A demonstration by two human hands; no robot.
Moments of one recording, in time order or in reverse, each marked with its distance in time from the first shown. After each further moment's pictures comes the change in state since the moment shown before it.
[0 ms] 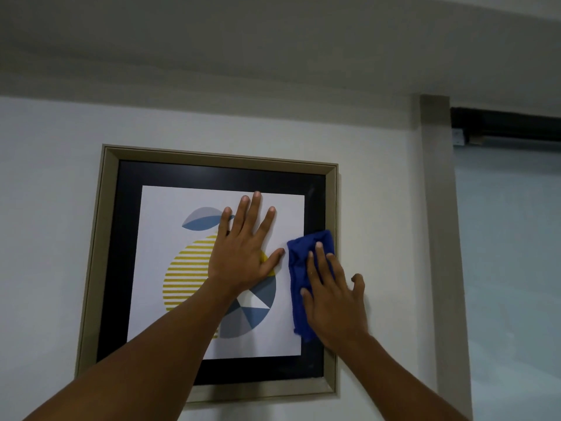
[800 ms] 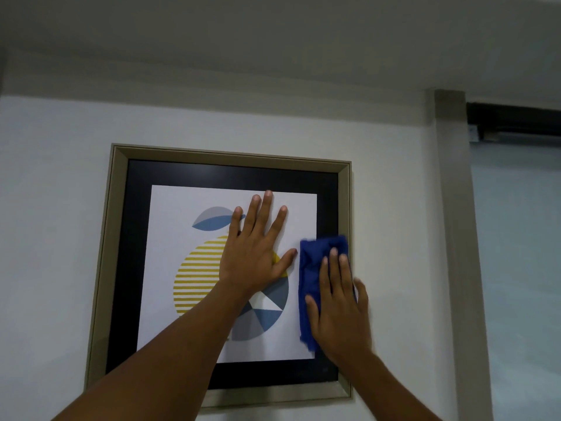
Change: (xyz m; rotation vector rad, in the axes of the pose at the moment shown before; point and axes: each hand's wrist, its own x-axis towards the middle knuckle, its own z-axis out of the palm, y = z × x) left_hand -0.001 0.000 0.002 0.010 -0.003 0.006; right_hand -0.012 -0.015 0.028 0.110 0.110 0.079
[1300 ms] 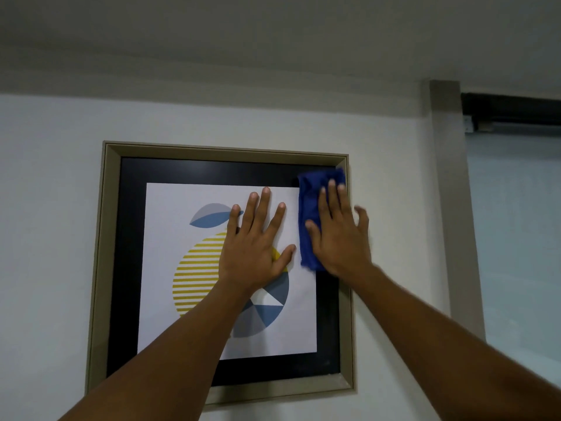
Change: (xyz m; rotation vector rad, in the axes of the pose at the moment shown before) left_hand -0.002 0.000 0.002 -0.002 0.022 0.004; right_hand 0.115 0.006 -0.035 -0.101 0.022 -0.012
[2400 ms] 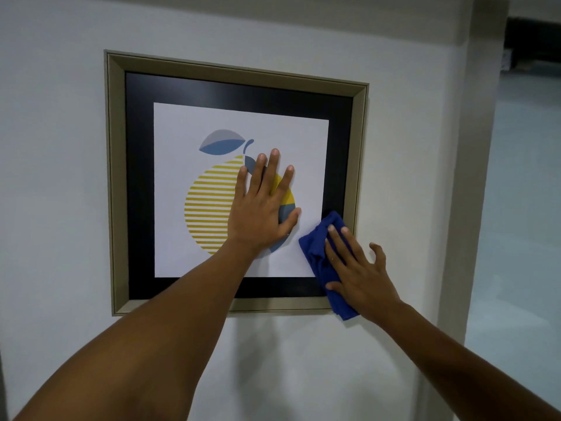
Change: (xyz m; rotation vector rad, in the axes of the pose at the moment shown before) left_hand -0.056 0.018 0.001 -0.045 -0.060 -0.032; right_hand -0.178 0.039 0.028 -0.169 -0.276 -0.400
